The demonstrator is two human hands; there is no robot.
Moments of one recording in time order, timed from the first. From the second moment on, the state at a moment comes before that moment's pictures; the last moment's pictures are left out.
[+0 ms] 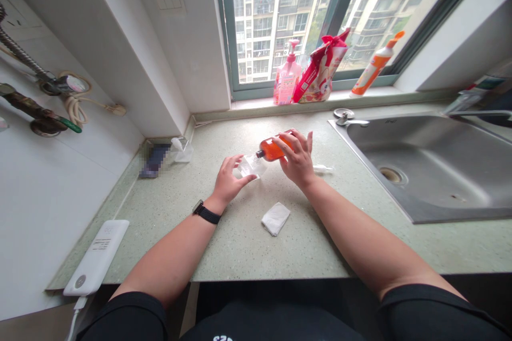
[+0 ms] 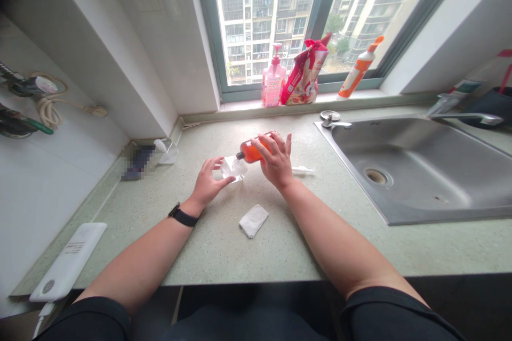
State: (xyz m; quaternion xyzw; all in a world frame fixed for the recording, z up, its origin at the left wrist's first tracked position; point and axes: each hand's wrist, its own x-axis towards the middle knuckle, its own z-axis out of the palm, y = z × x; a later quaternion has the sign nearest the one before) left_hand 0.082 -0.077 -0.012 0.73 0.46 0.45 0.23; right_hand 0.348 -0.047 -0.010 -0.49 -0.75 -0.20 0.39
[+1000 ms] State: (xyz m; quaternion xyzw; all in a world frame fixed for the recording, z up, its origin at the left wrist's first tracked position) left_hand 0.082 -0.076 -0.014 0.73 0.46 0.45 0.23; right_hand 0.348 -0.046 -0.010 -0.48 -0.75 -0.21 0.40
